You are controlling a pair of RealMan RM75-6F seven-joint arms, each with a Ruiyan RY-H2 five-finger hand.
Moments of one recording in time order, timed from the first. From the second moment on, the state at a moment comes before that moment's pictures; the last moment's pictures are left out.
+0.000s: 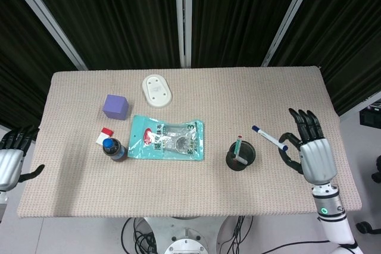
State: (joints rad) left arm -0.18 -1.05 -0.05 -1.52 1.46 1.38 -0.07; right arm 0.26 -1.27 0.16 -1.68 -1.64 1.59 -0.15
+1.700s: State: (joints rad) left arm -0.19 -1.08 -0.06 -1.51 1.45 1.37 -0.06; right arm 0.15 -1.18 0.04 -1.54 -1.43 1.50 -0.23
